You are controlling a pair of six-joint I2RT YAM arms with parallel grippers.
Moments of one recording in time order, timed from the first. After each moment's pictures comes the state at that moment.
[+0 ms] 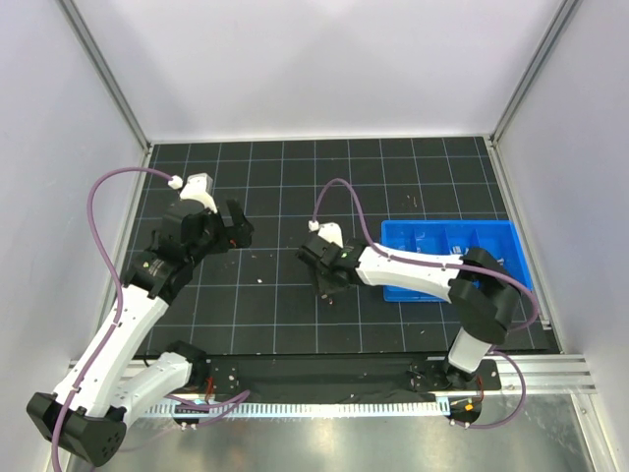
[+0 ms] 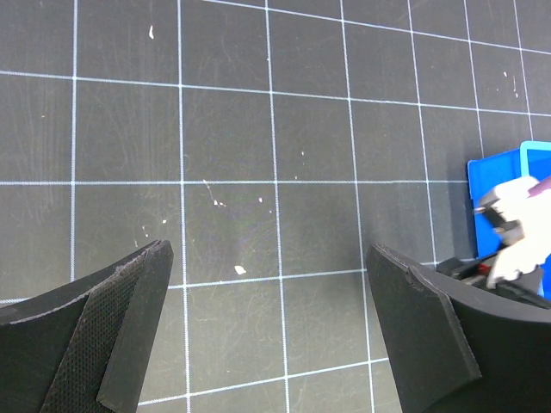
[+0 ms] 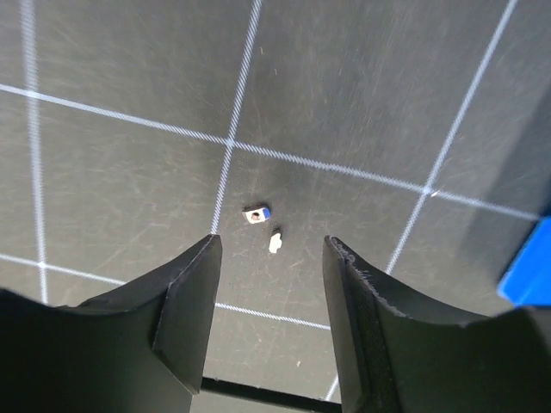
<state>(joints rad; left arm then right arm) -0.39 0.90 0.96 -0.60 -0.13 -0.43 1.00 1.68 1.17 -0.64 0.31 0.72</state>
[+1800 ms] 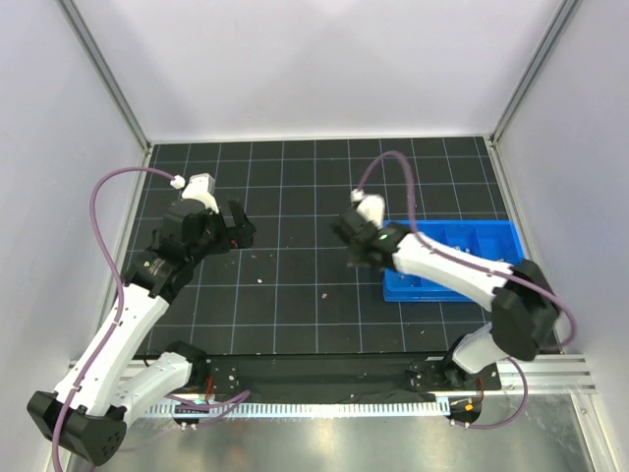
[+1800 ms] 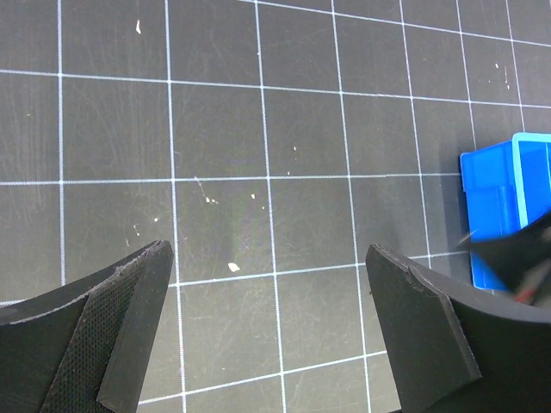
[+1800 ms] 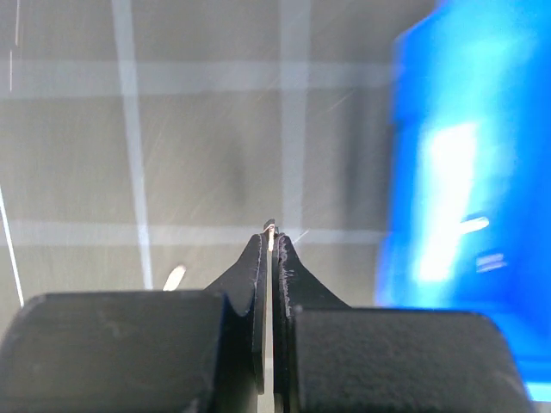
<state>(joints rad) -0.39 0.90 0.96 -0.59 -0.10 -0.43 0.90 1.56 1.10 -0.66 0.45 0.76</state>
